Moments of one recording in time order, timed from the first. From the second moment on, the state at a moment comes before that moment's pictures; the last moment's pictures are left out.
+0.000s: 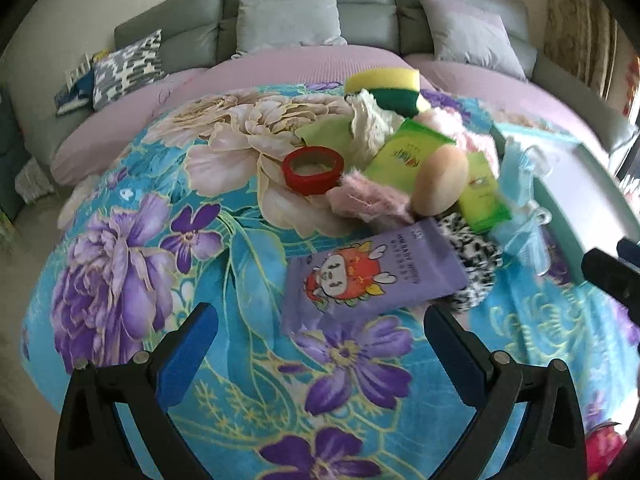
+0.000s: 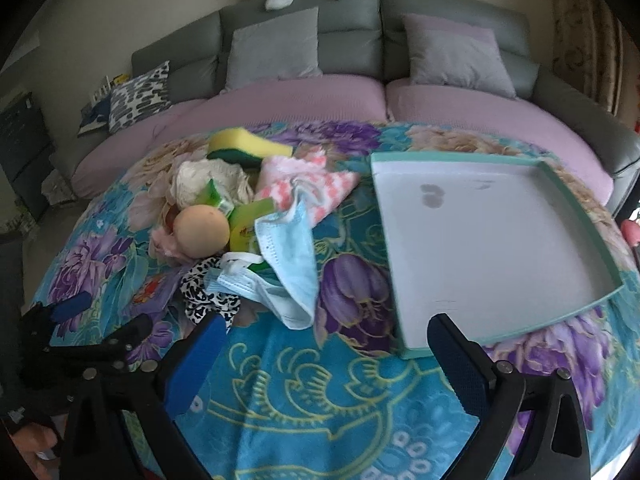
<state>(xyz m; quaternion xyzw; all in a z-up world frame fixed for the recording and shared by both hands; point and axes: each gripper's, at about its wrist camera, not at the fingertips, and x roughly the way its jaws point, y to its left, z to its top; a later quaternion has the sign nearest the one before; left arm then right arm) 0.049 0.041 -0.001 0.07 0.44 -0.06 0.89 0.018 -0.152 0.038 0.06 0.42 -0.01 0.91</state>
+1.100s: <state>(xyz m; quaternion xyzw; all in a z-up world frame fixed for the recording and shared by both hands) 0.077 0.022 -0.021 0.16 0.43 -0.10 0.88 0.075 -0.124 -0.012 0.02 0.48 0.04 0.88</state>
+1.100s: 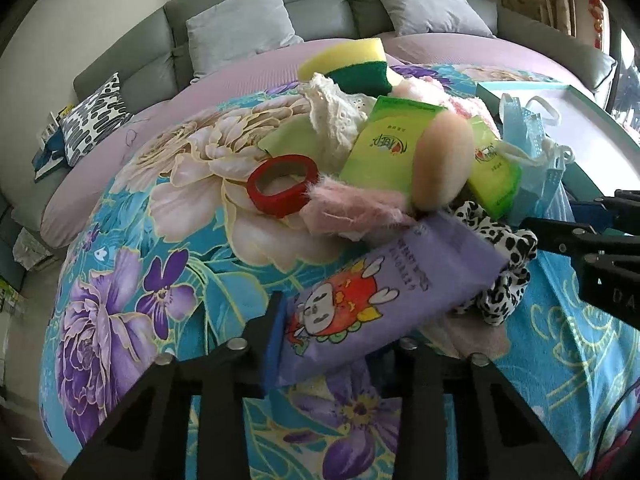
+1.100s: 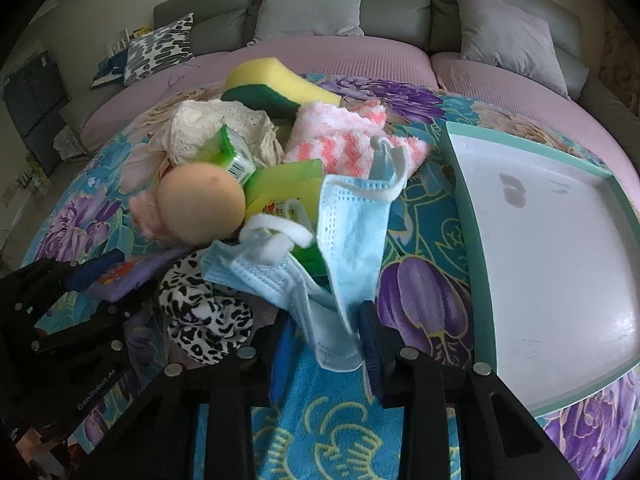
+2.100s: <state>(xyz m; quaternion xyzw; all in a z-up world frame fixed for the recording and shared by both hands) 0.056 0.014 0.079 0.09 0.34 -0.15 0.92 0.041 -0.155 0.063 0.10 0.35 0.05 0.93</state>
